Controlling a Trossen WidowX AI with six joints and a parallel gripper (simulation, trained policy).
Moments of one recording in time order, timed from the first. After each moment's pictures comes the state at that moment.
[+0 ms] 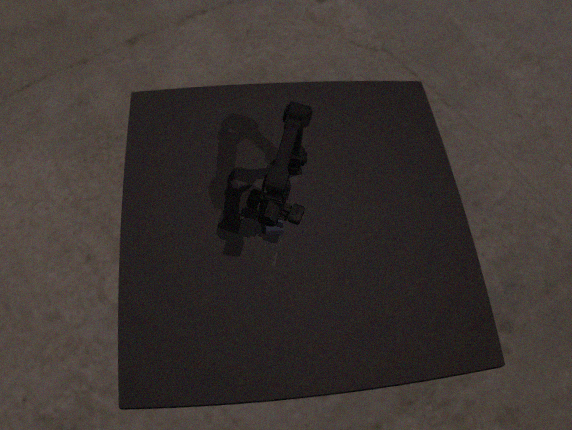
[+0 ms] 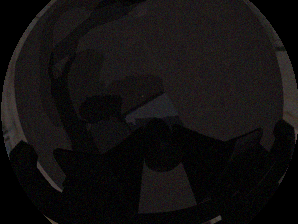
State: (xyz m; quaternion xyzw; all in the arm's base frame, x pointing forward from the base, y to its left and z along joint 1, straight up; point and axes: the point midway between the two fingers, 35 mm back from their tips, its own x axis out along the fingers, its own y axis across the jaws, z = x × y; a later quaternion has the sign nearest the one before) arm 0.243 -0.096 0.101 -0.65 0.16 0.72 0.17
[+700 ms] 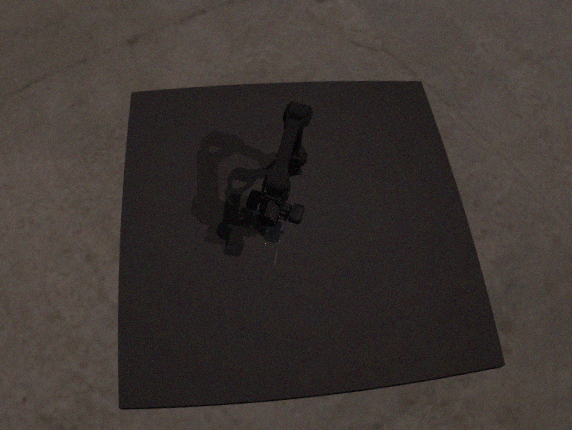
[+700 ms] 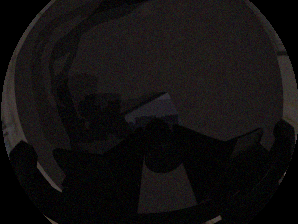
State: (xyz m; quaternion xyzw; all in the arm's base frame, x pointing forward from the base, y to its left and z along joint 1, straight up) arm 0.243 -0.096 0.100 -0.66 0.15 0.72 0.16
